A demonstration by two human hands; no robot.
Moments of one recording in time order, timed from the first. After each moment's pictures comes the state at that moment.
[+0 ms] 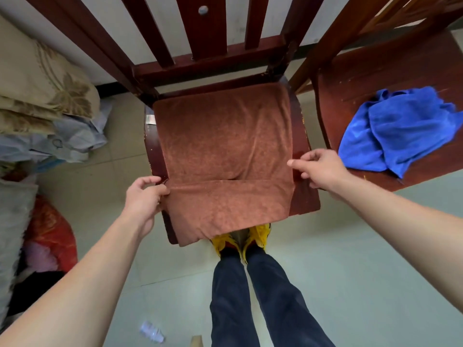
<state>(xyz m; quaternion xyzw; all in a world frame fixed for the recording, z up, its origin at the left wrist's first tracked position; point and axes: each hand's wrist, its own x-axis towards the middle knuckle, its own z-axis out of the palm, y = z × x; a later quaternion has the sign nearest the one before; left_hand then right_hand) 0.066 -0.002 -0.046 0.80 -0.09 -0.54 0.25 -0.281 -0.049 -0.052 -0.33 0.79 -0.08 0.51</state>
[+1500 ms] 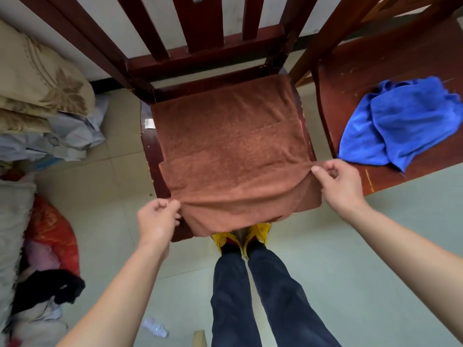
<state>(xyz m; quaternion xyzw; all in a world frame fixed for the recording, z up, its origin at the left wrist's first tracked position) 0.034 0.046 -0.050 0.84 -0.15 -0.47 0.22 -0.303 0.006 -0.059 -0.38 0.82 -0.15 0.40</state>
